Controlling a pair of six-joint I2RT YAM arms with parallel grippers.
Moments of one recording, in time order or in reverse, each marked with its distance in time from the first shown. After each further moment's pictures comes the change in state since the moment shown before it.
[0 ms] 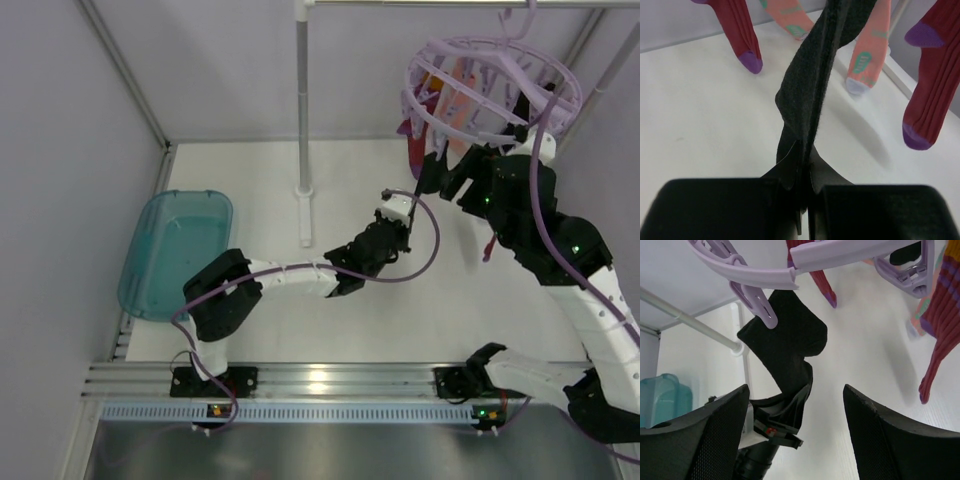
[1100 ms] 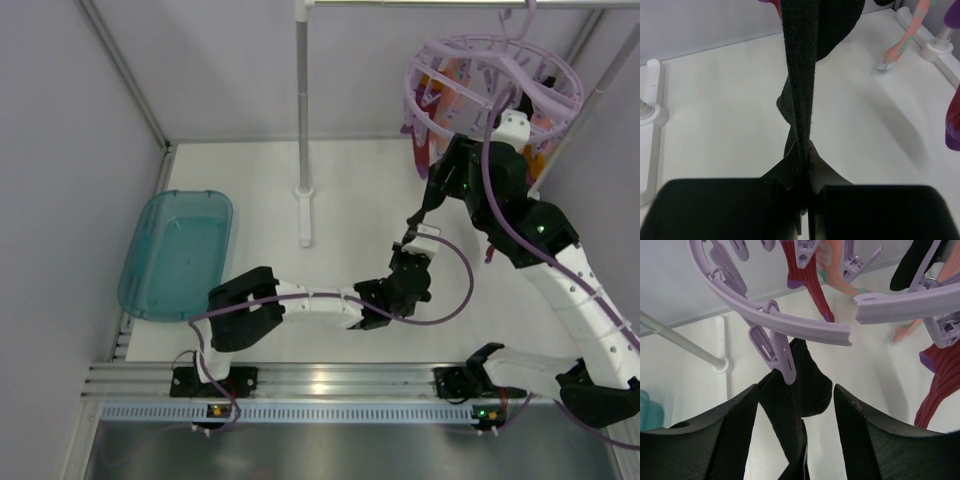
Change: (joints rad) left arm -0.229 0.104 0.079 0.020 -0.556 0.146; right arm 0.000 0.106 -0.027 0.175 0.060 -0.153
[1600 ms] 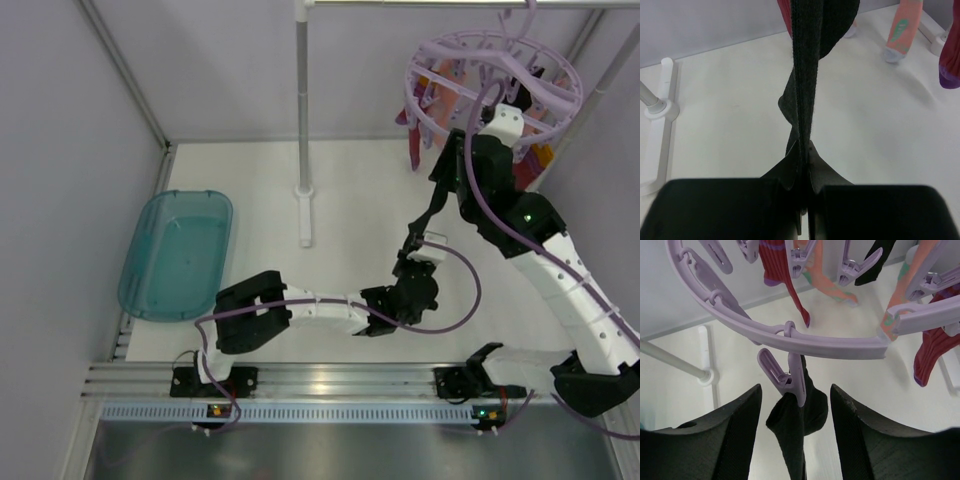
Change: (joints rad) left arm -0.045 0.042 0.033 0.002 -0.090 0.041; right arm 0.005 0.060 0.025 0.005 0.086 -0.001
